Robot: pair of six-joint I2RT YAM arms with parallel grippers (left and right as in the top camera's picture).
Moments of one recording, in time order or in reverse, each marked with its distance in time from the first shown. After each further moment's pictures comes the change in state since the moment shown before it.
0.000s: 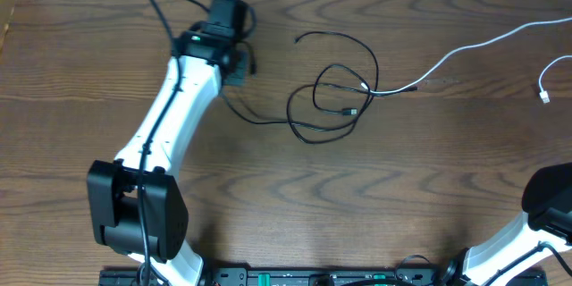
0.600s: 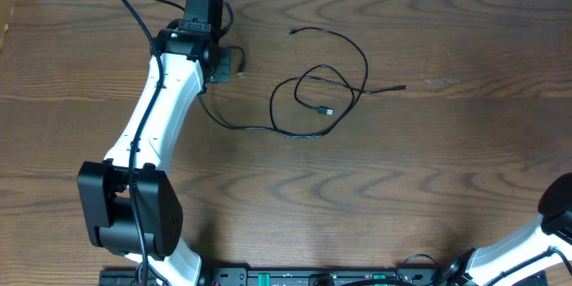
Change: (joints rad) left arm 0.076 0.000 0.000 0.002 0.117 -0.017; right arm -0.178 0.000 0.000 0.172 -0.190 -0.058
